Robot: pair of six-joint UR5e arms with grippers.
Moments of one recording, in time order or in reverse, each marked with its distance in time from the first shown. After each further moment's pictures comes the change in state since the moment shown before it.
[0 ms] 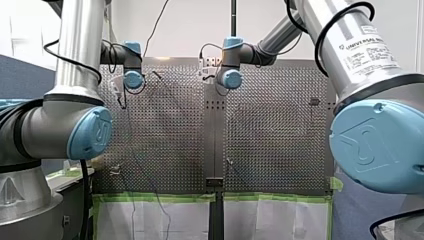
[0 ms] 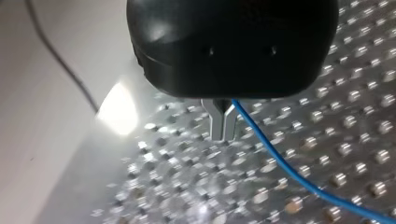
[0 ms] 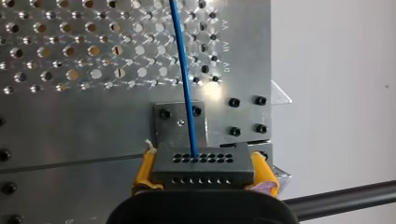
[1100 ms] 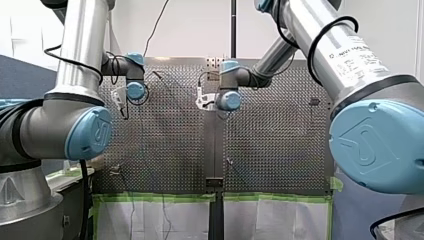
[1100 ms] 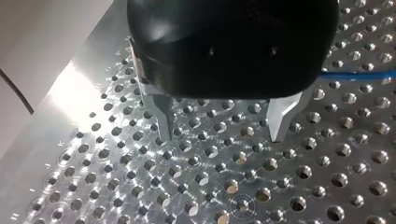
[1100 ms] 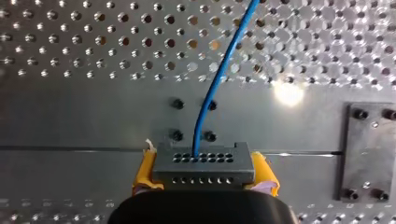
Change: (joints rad) left arm -0.022 -0.049 -0.063 0.075 0.008 0.019; right arm -0.001 0.126 0.043 0.058 0.013 -0.012
